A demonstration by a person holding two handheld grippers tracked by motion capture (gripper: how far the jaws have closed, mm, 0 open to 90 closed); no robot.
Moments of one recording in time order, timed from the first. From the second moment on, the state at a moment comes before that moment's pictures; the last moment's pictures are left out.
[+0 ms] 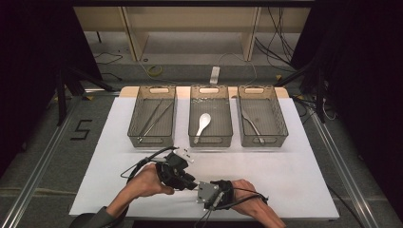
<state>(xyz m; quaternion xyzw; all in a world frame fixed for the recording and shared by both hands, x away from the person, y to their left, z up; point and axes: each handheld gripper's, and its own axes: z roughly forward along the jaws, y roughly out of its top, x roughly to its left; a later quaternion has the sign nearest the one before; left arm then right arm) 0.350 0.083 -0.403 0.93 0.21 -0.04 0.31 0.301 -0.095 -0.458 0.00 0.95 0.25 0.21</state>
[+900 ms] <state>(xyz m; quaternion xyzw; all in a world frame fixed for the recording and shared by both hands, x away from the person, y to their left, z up) 0.364 0.131 -0.395 0.84 0.30 0.07 0.44 0.339 -0.146 -0.451 0.15 0.93 0.25 0.21</state>
